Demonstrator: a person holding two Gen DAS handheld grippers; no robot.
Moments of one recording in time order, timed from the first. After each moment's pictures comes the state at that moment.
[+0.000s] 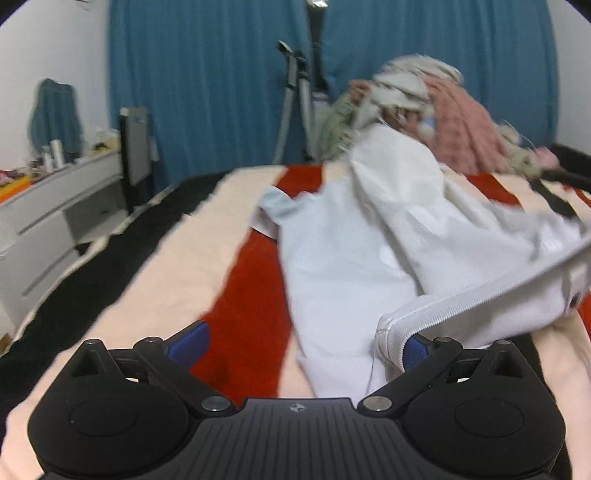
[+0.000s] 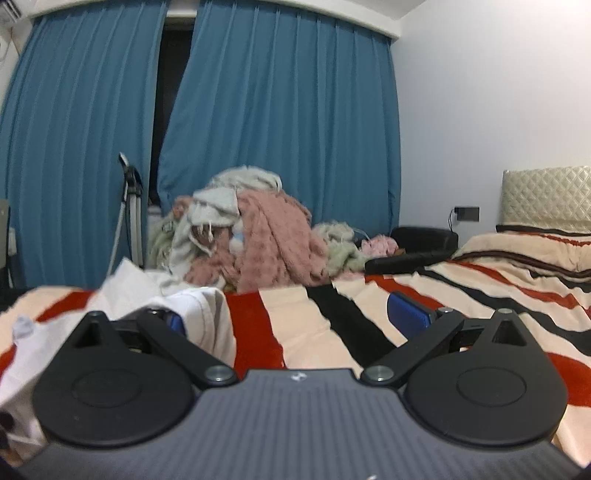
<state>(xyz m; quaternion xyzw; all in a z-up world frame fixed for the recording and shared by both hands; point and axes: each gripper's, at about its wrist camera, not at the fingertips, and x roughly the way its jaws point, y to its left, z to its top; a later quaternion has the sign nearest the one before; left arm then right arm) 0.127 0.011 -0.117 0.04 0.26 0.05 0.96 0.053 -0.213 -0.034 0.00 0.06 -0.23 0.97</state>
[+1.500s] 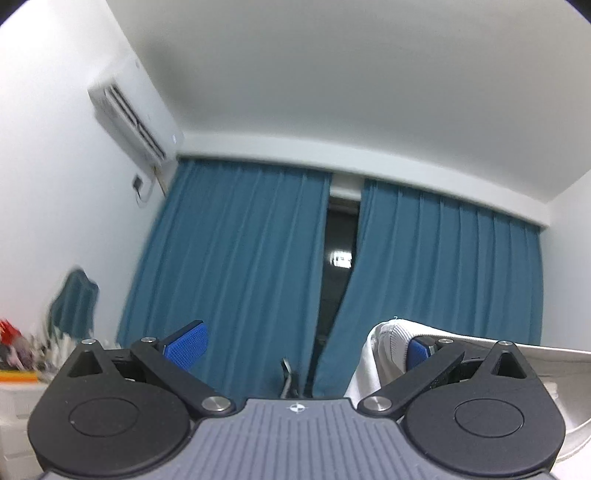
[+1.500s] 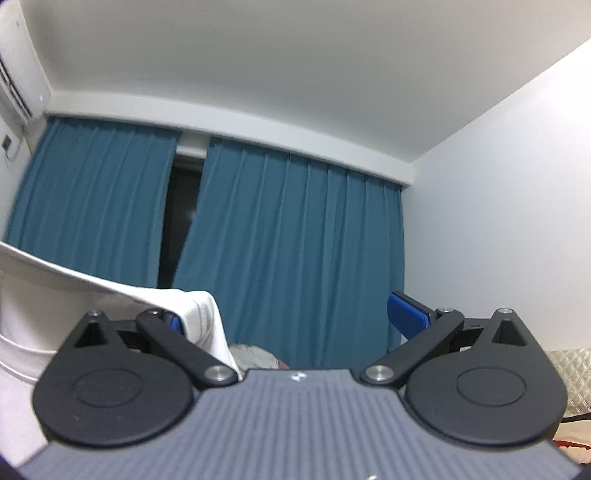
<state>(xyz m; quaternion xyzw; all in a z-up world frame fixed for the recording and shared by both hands) 0.034 0.016 0.398 -0.09 -0.10 0.03 0.99 0.003 -0.239 0.429 -0.07 -0.12 -0.20 0.97</state>
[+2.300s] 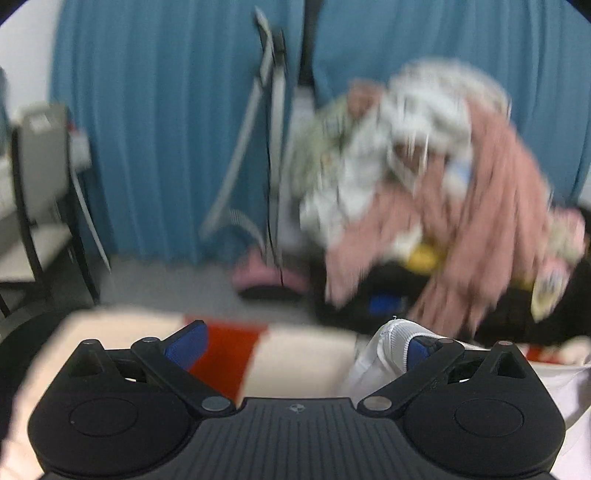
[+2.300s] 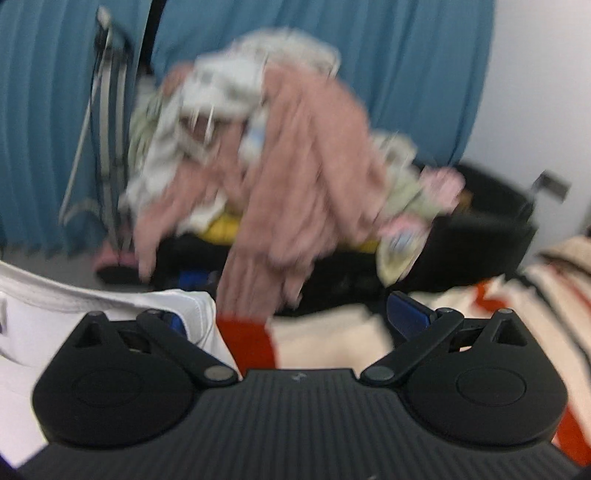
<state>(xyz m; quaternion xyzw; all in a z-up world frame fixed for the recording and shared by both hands) 0.631 -0.054 -0.140 -0.02 0.34 -0.02 0.94 0.506 -0.327 -0.042 -0.04 0.29 -0.17 0.94</state>
